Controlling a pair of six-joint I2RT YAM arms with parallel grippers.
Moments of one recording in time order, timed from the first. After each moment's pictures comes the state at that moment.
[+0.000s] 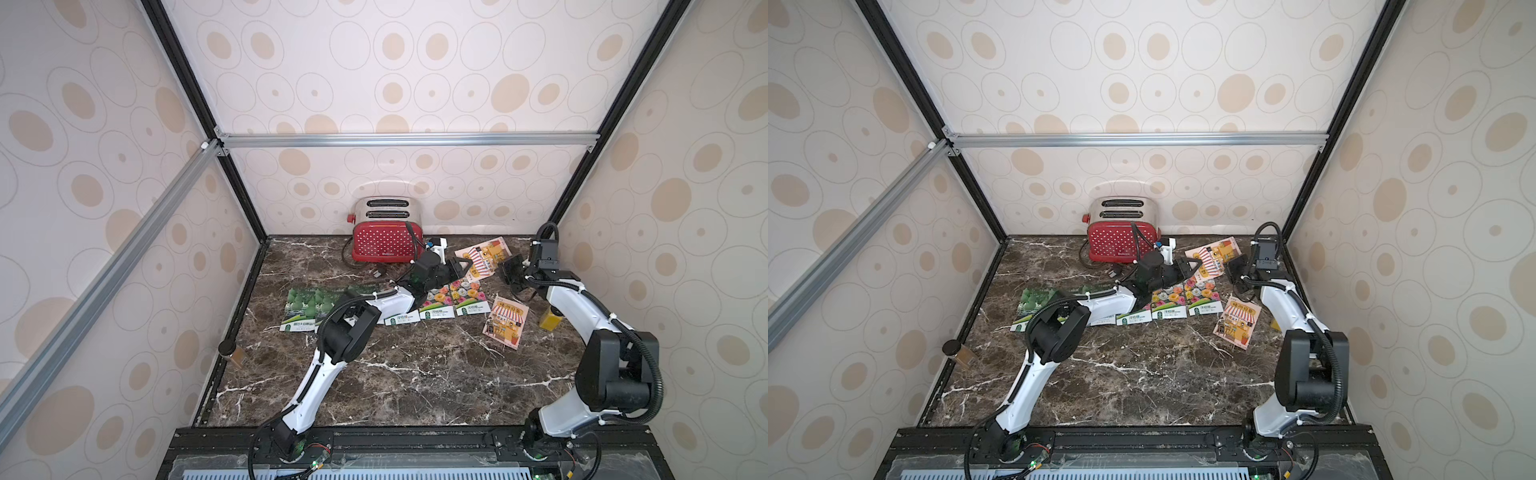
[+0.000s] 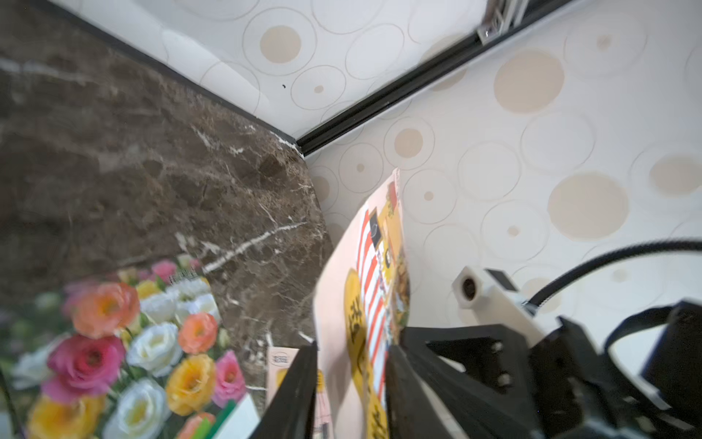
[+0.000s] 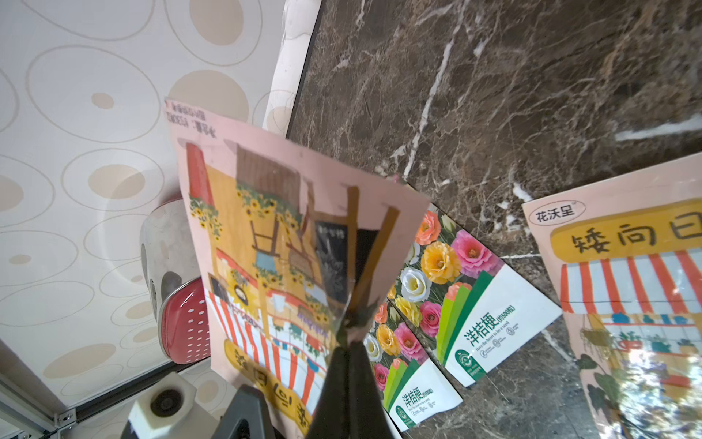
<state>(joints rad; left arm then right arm) -0.74 2.39 1.76 0.53 0.27 -1.06 -0.05 1.58 1.17 -0.34 -0.29 1.11</state>
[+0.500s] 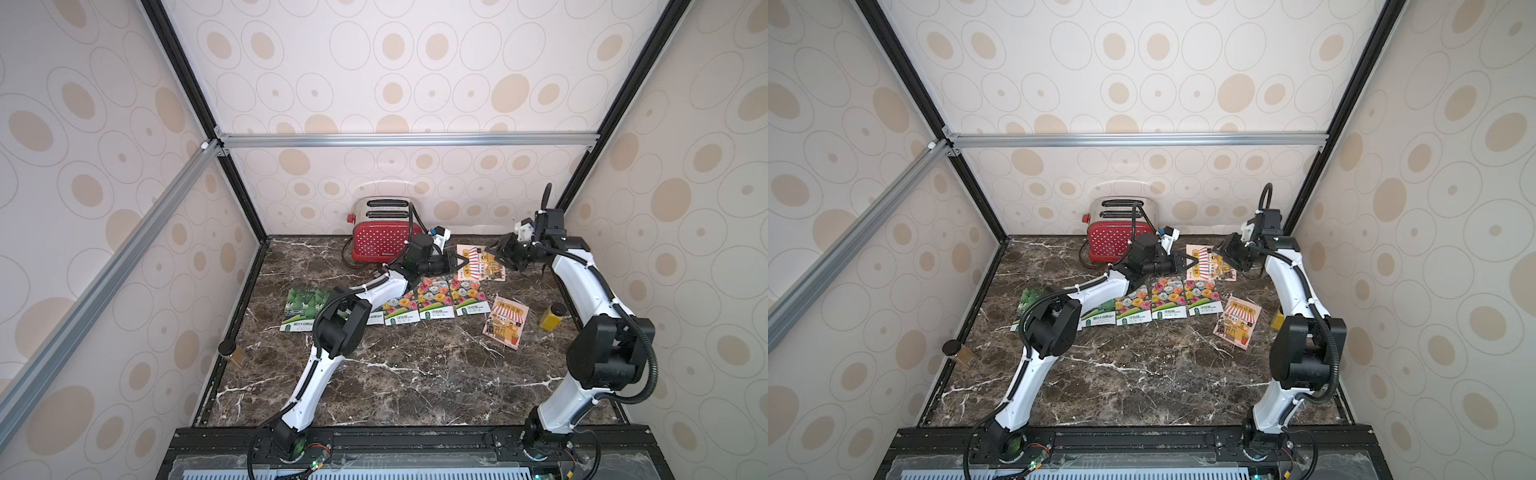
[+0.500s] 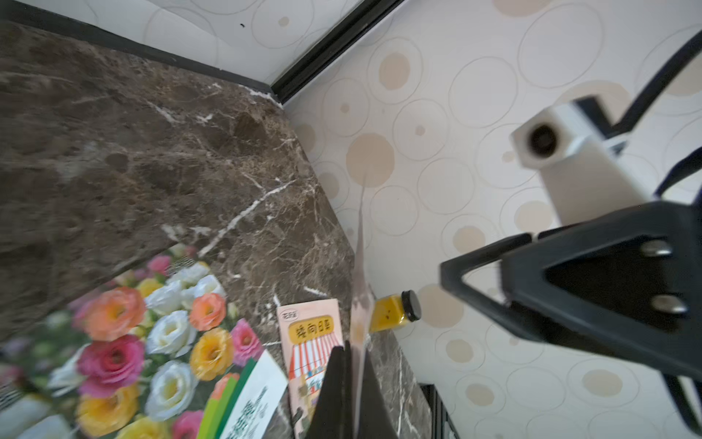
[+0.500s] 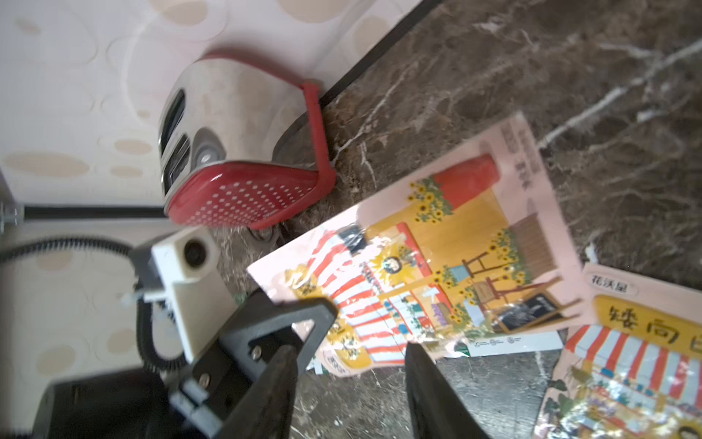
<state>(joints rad) -0.62 2.39 1.97 0.11 0.65 -0.76 -0.07 1.74 1.67 -0.82 -0.57 0.45</state>
